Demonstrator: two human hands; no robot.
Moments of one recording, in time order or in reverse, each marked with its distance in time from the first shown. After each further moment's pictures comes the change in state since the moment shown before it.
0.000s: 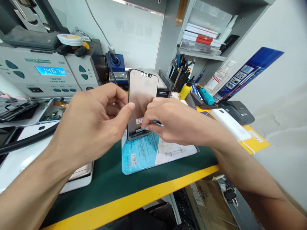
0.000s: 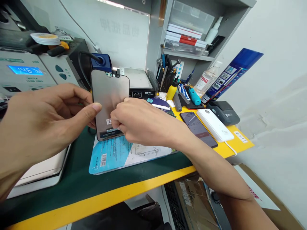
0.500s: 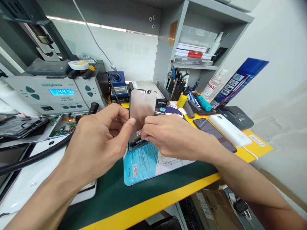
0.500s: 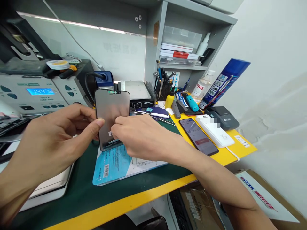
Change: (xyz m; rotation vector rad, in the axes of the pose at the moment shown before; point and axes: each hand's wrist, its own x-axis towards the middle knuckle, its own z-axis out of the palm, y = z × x) left_hand -0.002 0.006 -0.003 -0.021 -0.049 -0.040; right_hand -0.007 -0.006 0.003 -0.175 0.017 -0.021
